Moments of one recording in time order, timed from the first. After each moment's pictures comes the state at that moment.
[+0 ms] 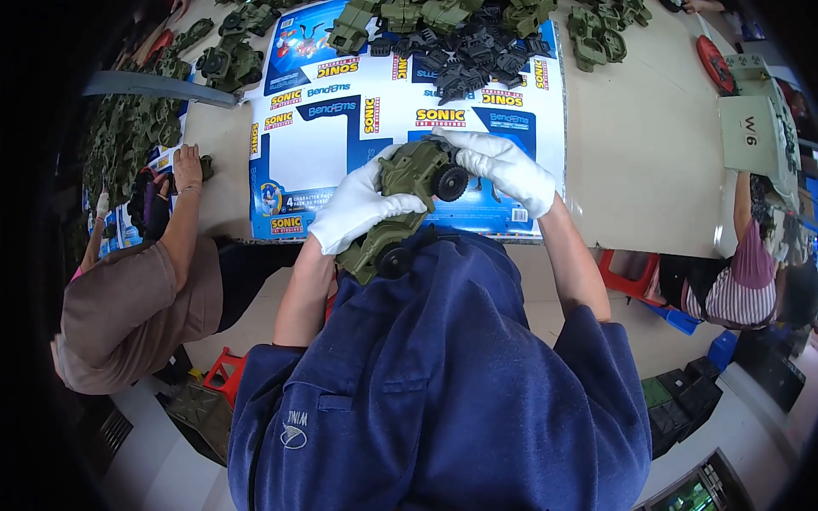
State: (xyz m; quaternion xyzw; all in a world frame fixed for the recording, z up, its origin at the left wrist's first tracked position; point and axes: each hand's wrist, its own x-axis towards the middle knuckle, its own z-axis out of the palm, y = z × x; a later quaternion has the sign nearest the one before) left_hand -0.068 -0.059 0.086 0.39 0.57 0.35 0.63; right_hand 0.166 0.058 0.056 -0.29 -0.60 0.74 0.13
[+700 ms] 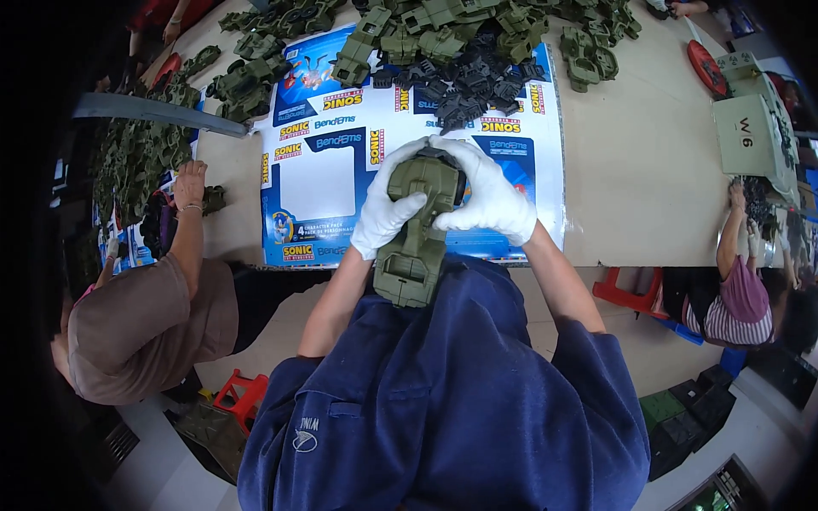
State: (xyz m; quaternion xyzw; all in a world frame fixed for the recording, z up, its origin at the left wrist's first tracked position) left_hand -0.053 -0.028 0.063 0.44 0.46 0.55 0.55; right_hand 0.138 0.058 0.070 -0.26 -0.80 0.48 0.26
